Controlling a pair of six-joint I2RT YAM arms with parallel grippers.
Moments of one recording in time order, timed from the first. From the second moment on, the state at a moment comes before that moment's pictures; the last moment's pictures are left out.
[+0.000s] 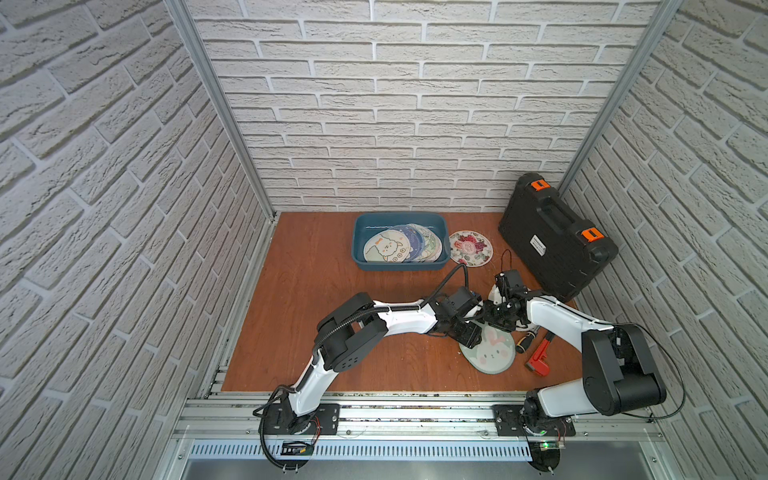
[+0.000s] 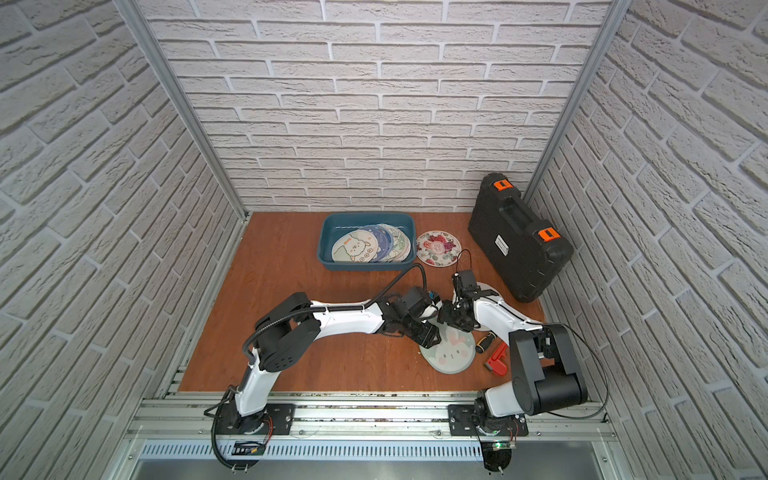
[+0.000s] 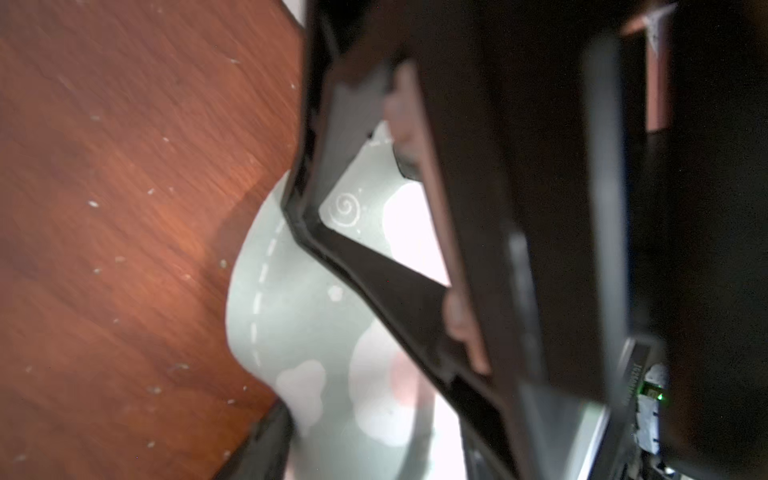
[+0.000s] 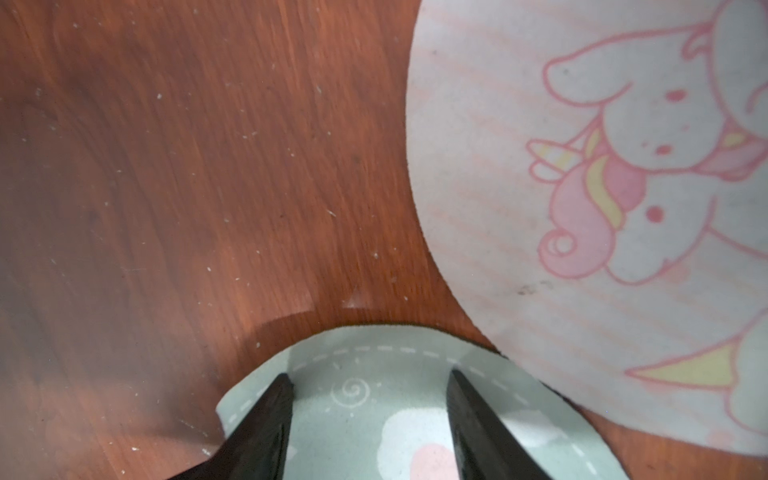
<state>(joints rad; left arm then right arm) -1.10 2.12 1.44 -0.26 0.27 -0.44 0.12 1.45 0.72 -0.56 -0.13 0.50</state>
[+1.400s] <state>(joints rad) -1.03 1.81 1.38 -0.46 -0.09 -0.28 0.13 1.13 0.80 -0.62 0.04 0.41</state>
